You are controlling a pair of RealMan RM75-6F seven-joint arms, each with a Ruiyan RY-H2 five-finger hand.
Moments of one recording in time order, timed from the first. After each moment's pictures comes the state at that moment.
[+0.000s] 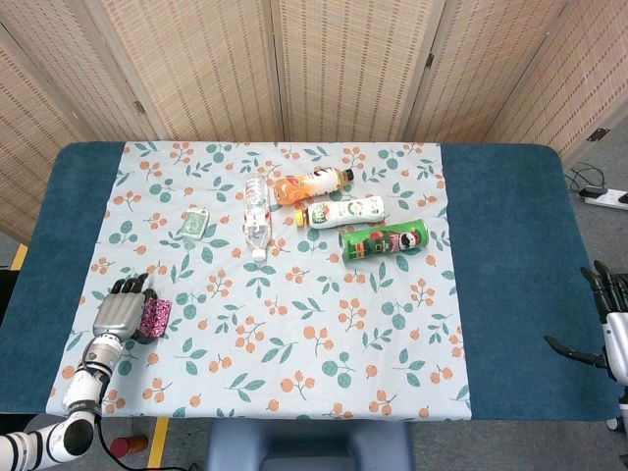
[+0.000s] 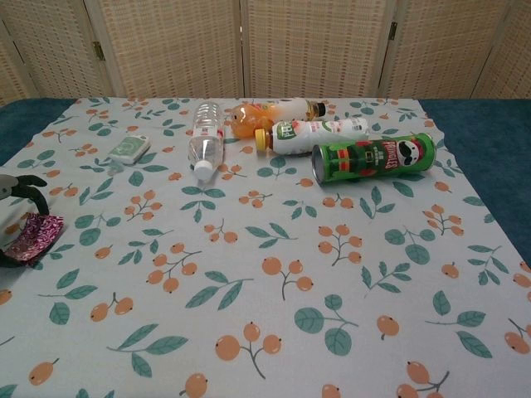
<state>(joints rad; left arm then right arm) -0.59 -1.37 -0.03 -1.51 0.79 0.97 0.50 0.05 -1.08 0.10 -1.50 -1.45 1.47 0.24</state>
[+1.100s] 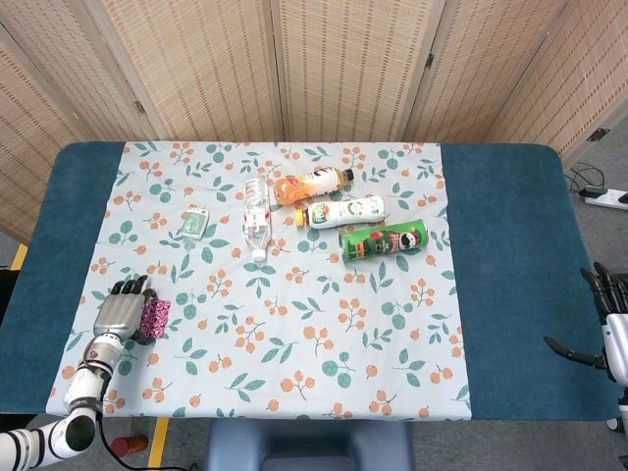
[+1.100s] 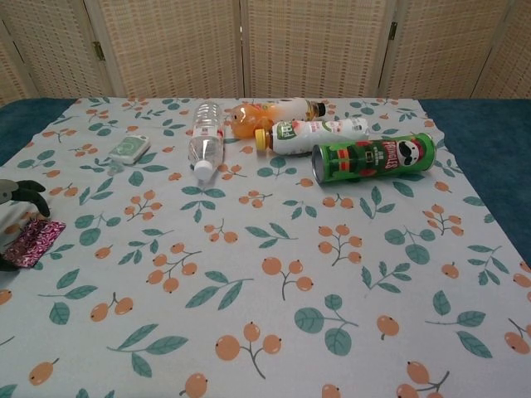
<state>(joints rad) -0.60 -1.37 -0.03 -1.49 0.75 0.94 0.52 0.04 -1.09 0.10 -1.50 -1.45 1.47 0.24</state>
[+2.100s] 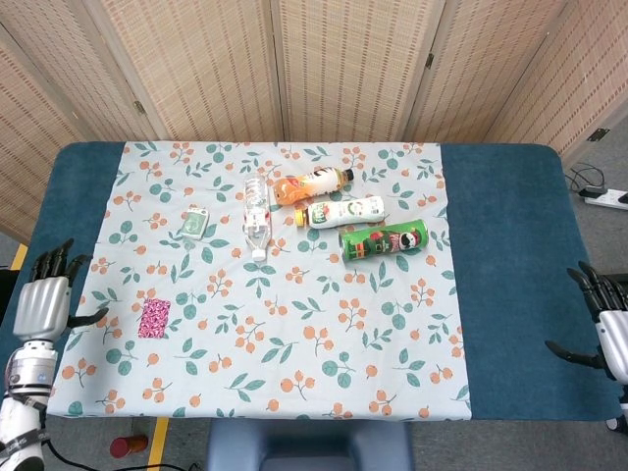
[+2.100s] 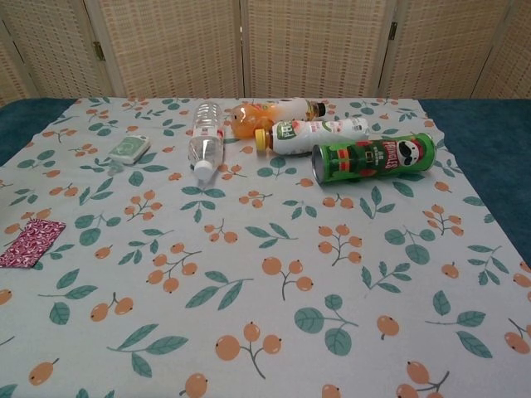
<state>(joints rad) -0.35 -1.19 -0.09 -1.61 1.14 1.38 0.15 0.08 -1.02 0.07 -1.51 -1.52 1.42 0.38</state>
